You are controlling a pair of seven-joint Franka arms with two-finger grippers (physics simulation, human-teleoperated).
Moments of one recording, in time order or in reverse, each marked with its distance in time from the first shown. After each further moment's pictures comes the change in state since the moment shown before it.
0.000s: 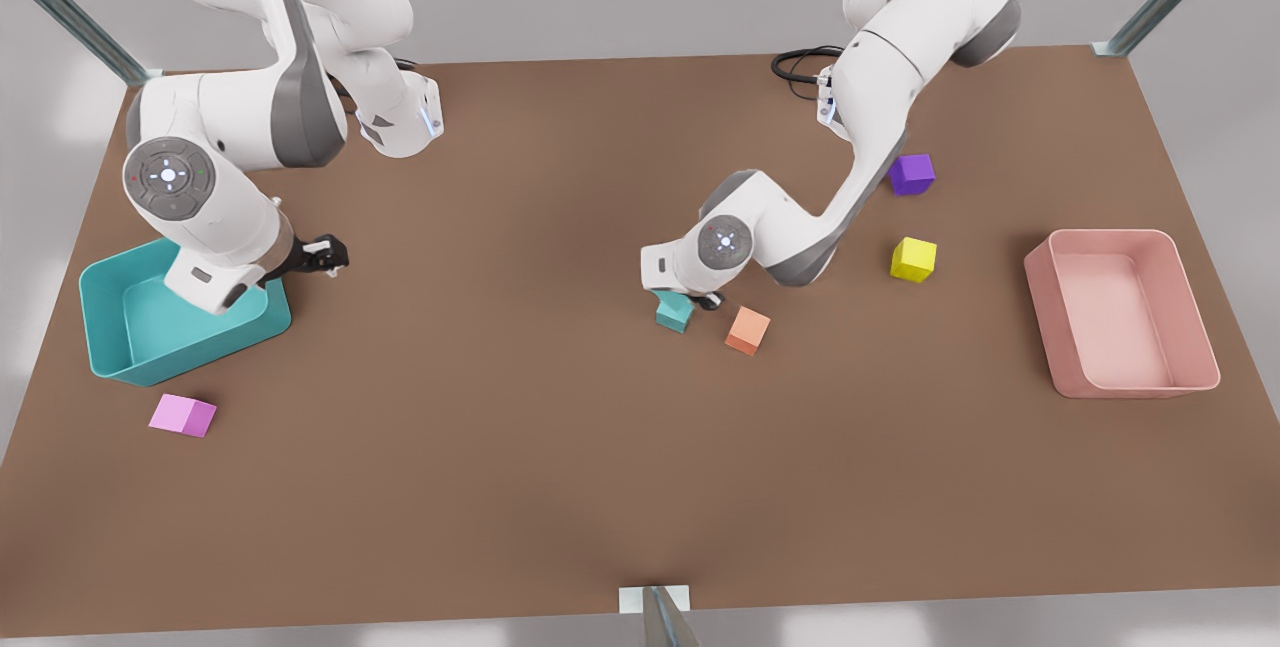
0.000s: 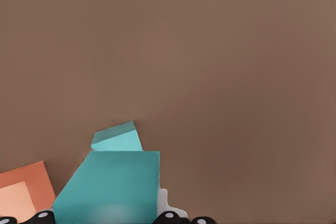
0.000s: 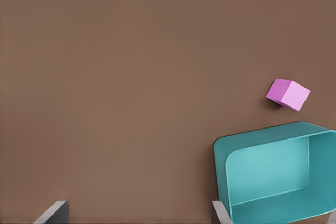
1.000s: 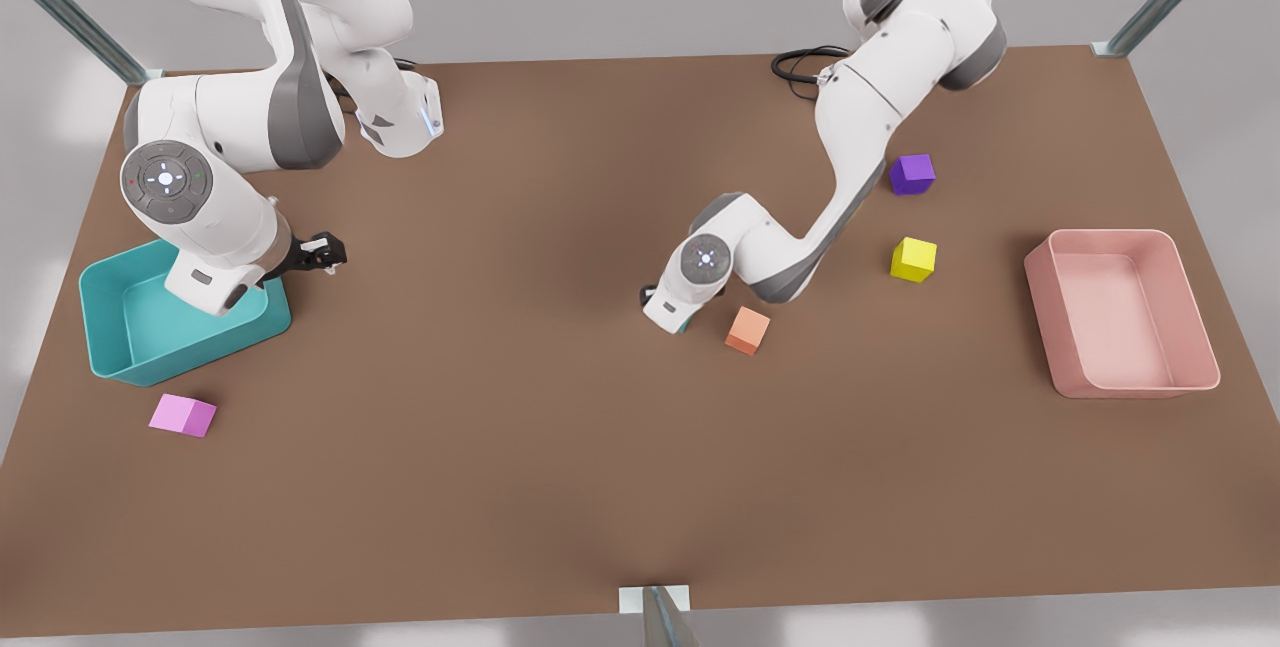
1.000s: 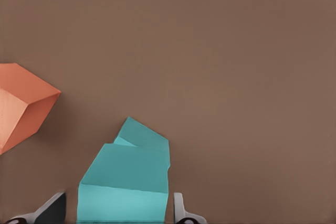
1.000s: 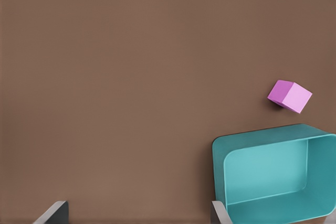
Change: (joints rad) left arm -0.008 0.086 0.013 -0.023 0.112 0.082 -0.874; right arm -0.005 0.002 0.000 0.000 0.000 -0.010 -0.045
